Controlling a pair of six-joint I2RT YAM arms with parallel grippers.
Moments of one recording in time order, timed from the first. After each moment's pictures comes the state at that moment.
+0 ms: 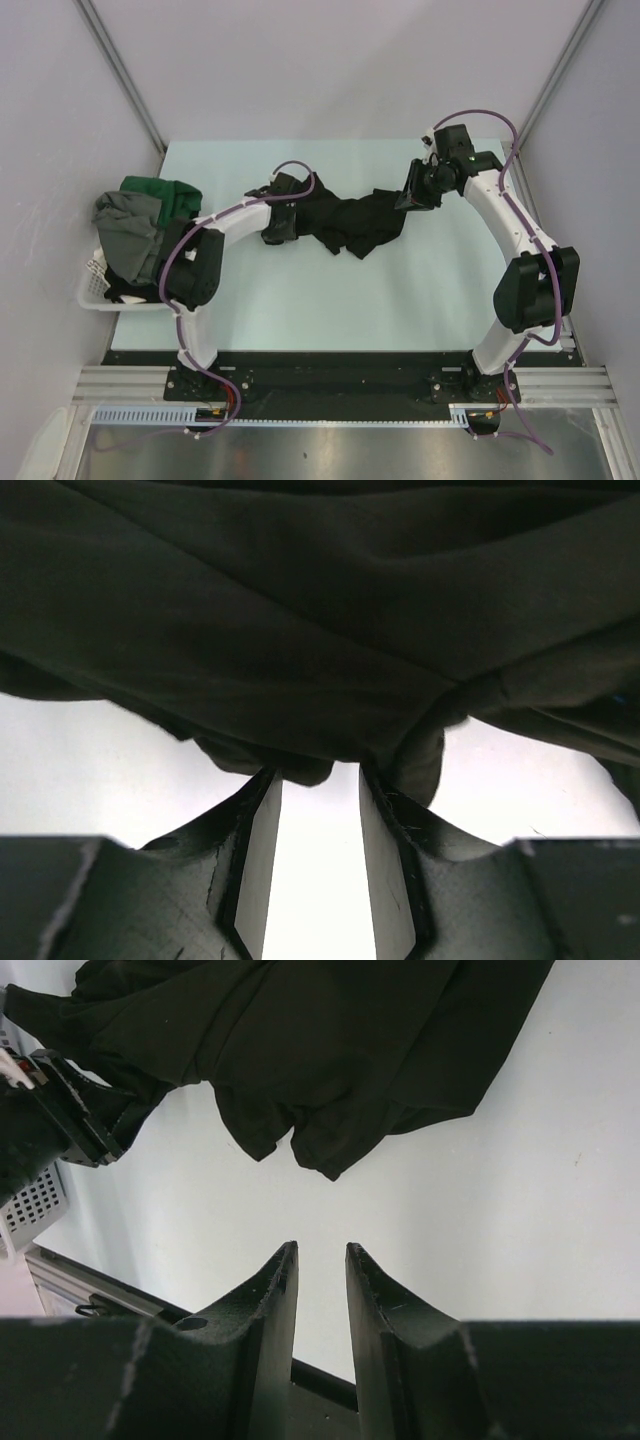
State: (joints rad) left arm -0.44 1.92 1.34 -0.56 -0.23 -0.37; right arm 0.22 1.70 1.60 -0.86 -0.33 0.41
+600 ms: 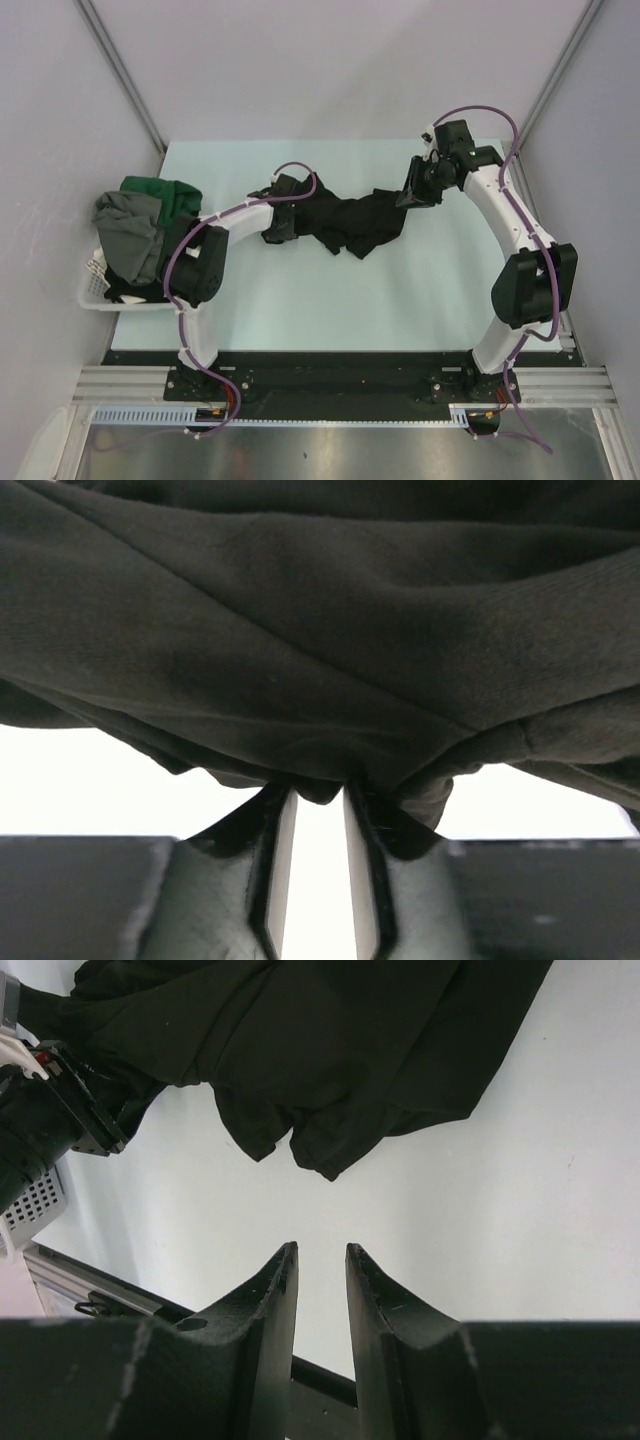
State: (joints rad) left arm -0.44 1.97 1.34 -0.51 -0.26 -0.37; right arm 0.21 1.73 1.66 -0.91 -0.33 0.39
